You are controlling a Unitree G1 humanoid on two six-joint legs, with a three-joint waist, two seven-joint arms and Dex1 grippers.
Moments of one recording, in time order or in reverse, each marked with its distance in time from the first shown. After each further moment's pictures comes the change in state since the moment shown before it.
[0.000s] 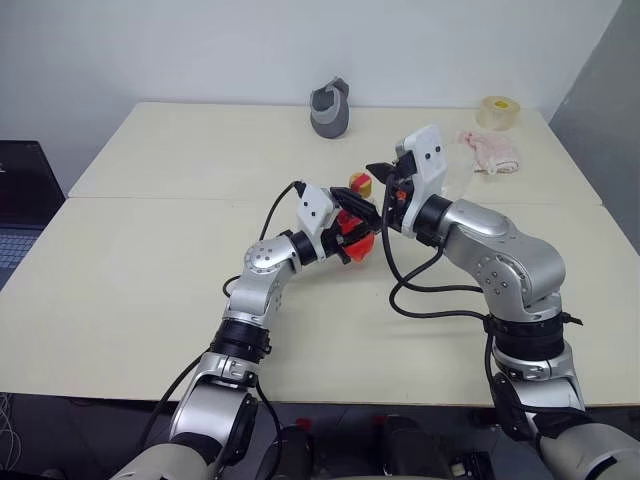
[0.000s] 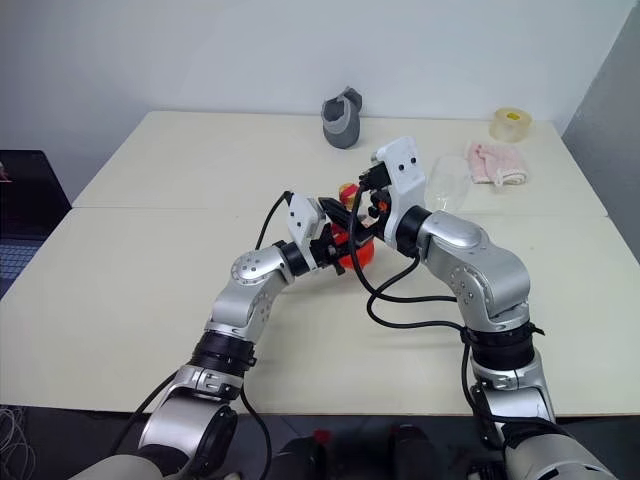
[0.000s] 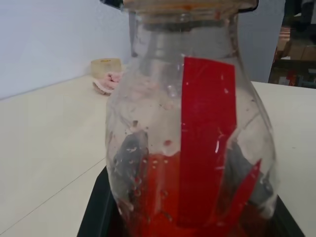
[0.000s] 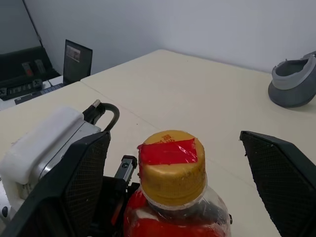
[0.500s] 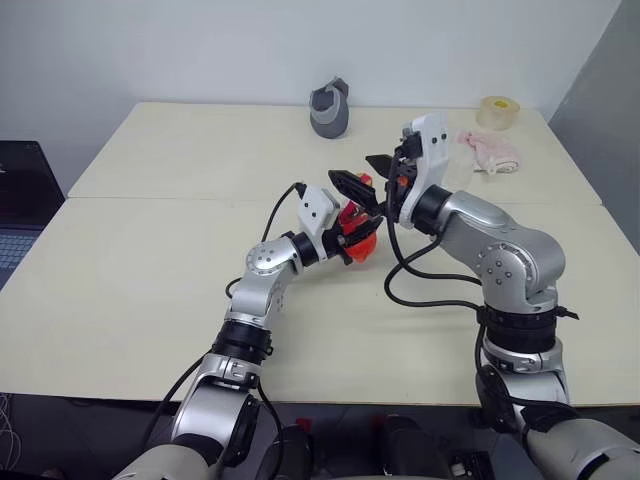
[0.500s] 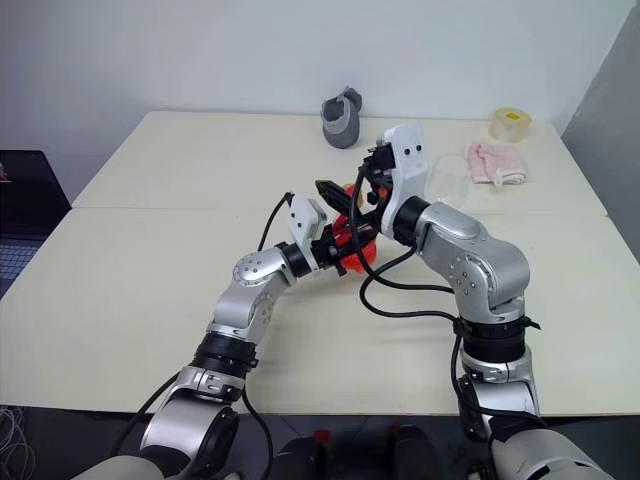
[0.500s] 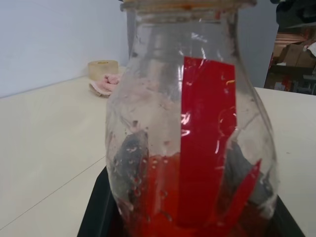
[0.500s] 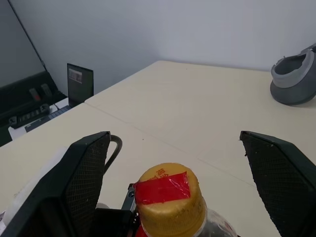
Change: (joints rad) left arm 0.005 -0.010 0.000 -0.001 -0.013 0.002 0.004; right arm -0.040 0.056 -0.084 0.013 0.062 0.069 -0.056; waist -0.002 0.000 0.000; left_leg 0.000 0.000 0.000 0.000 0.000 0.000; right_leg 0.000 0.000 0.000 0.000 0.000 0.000
